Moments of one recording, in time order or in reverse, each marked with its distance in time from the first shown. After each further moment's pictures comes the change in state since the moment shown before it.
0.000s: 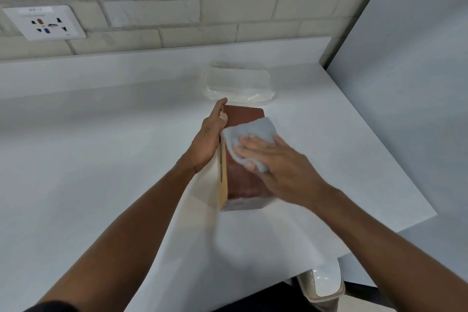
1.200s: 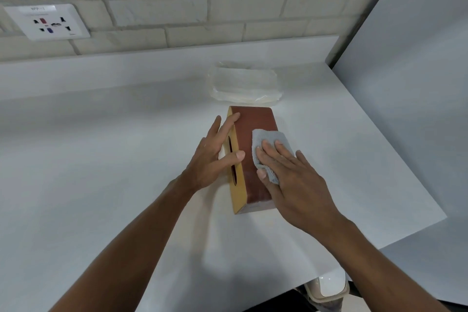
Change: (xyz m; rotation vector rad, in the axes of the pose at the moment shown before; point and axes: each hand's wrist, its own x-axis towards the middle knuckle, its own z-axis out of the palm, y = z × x) left_hand -0.024 -0.021 -0.016 0.256 -0.101 0.181; right_hand -0.017 -0.029 0.013 -0.055 0.121 0.227
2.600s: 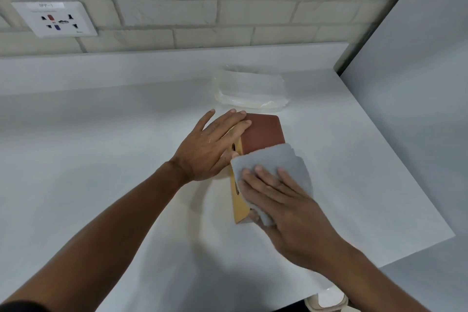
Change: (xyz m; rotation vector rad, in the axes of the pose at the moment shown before) left_hand 0.021 -0.008 -0.038 0.960 -0.018 0.487; right_hand -0.014 -0.005 0.007 -0.013 -0.055 -0.336
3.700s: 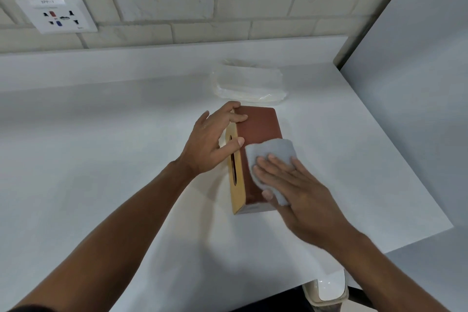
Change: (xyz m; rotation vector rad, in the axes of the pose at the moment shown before) left_hand 0.004 0.029 0.003 -0.632 0.190 -0.344; right_hand -0.014 0.025 -0.003 0.027 0.102 0.057
